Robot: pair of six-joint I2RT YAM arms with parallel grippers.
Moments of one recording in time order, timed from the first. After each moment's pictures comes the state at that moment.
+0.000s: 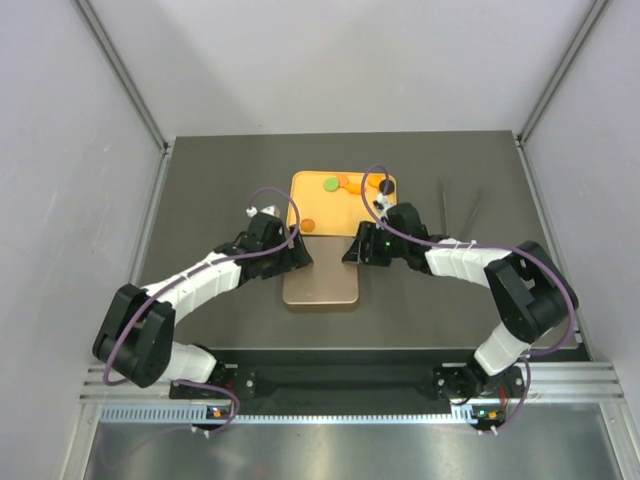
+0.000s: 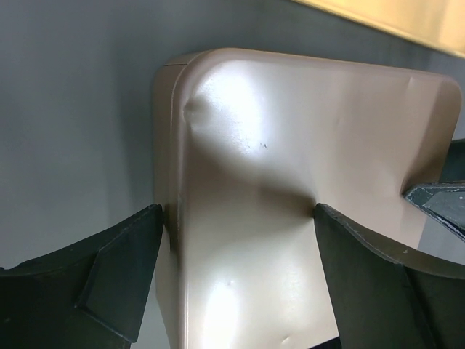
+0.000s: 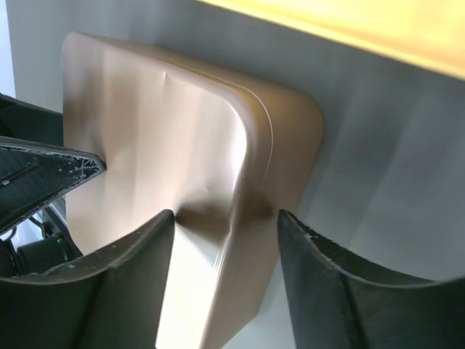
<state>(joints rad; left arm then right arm) -0.50 1.37 0.75 -0.23 0.04 -0.74 0.56 1.62 0.80 0.13 -0.37 0.64</state>
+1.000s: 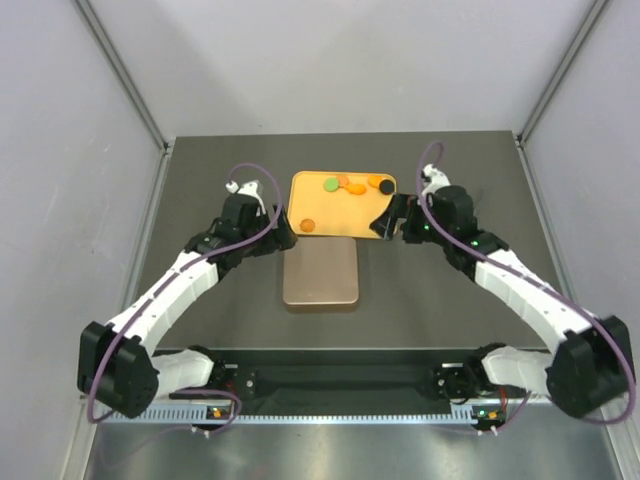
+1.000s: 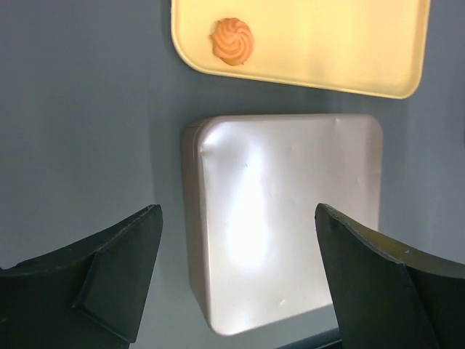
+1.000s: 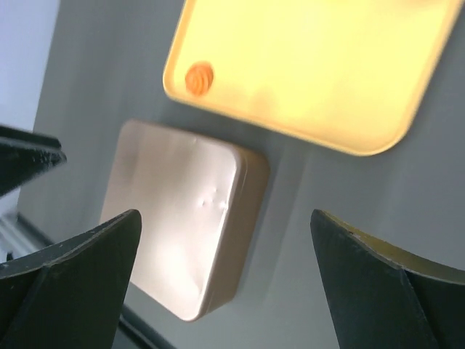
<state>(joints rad) -0.42 1.23 0.90 -0.40 -0.01 -0.57 0.43 1.24 0.84 -0.12 -0.24 0.51</state>
